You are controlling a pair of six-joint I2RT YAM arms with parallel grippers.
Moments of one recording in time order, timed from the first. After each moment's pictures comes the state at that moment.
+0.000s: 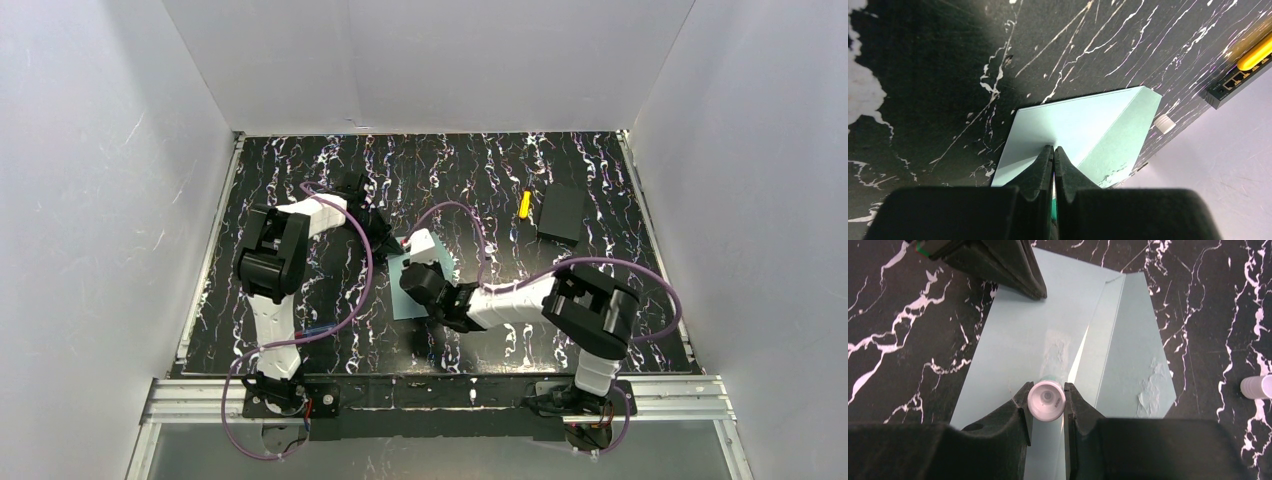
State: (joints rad) left arm -0.31 2.03 1.28 -0.48 0.47 -0.89; right arm 1.17 1.76 0.87 0.24 0.66 0.38
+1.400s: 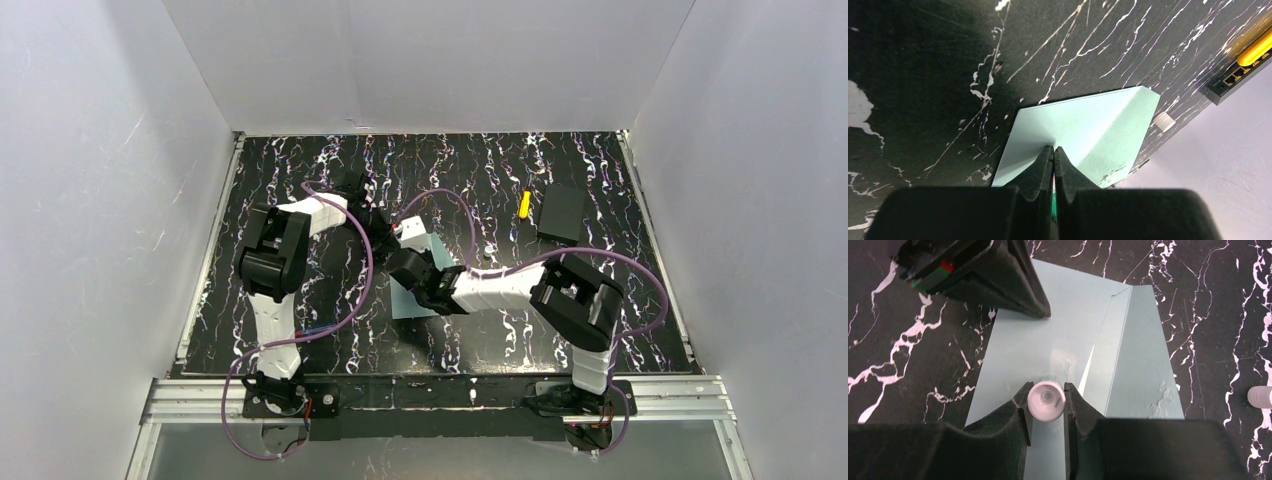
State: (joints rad) left arm -0.31 2.04 1.30 -0.48 0.48 -0.87; right arm 1.14 1.86 1.06 0.04 0.65 0.45
